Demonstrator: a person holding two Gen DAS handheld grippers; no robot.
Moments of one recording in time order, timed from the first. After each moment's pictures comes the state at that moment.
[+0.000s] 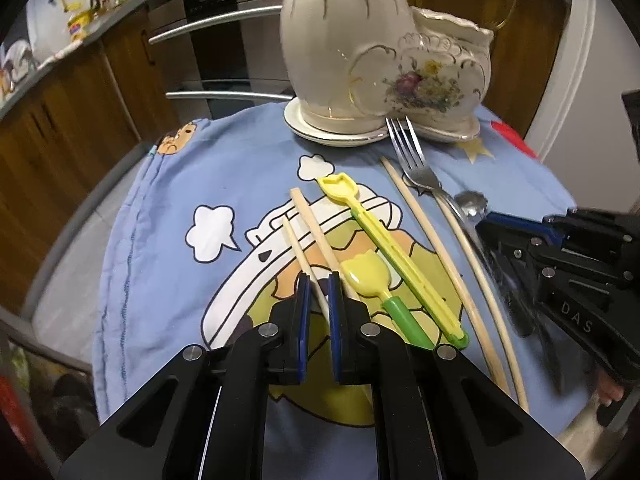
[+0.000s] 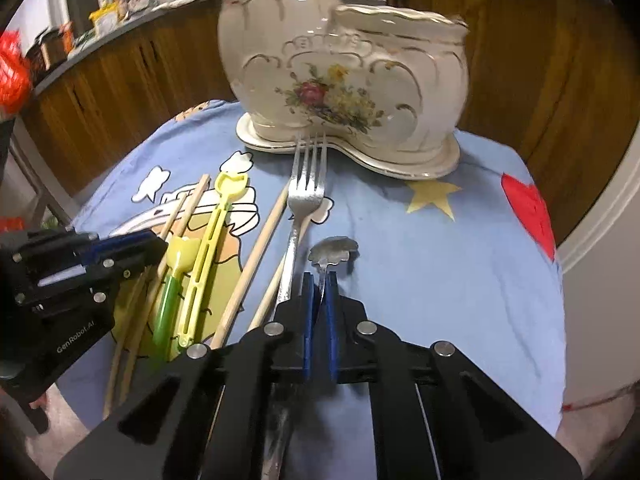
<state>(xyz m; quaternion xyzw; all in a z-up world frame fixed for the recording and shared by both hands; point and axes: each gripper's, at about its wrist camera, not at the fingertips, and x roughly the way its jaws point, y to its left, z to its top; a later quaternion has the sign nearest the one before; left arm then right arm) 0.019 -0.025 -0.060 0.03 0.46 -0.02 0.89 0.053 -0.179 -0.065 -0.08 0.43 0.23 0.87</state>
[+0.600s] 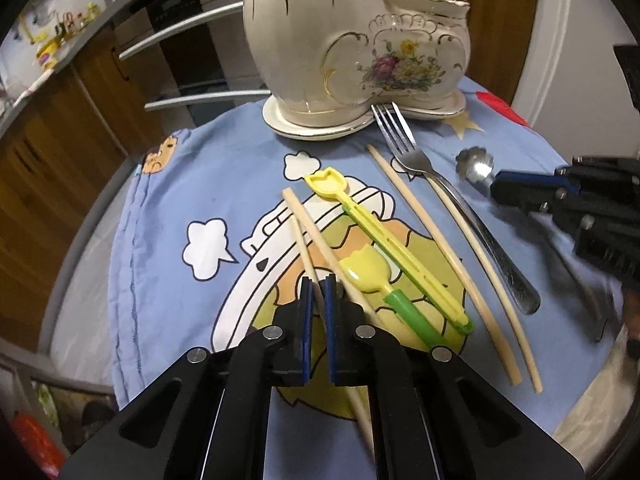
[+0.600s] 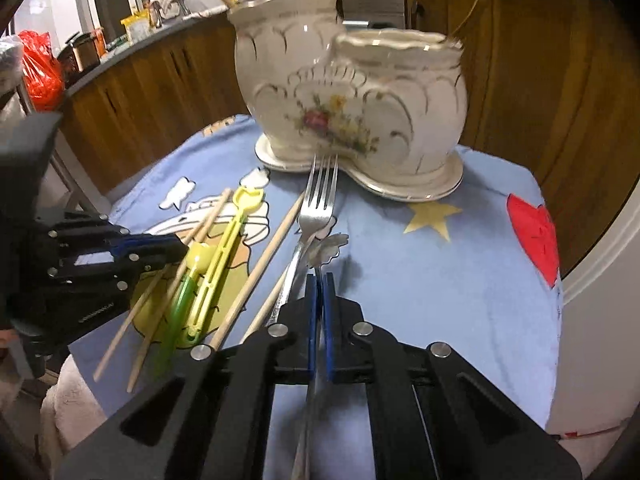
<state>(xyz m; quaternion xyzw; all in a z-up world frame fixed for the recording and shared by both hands) 0.024 -0.026 -0.058 0.10 0.47 -0.06 0.88 0.055 -0.203 -0.045 -0.06 0.41 0.29 0.86</state>
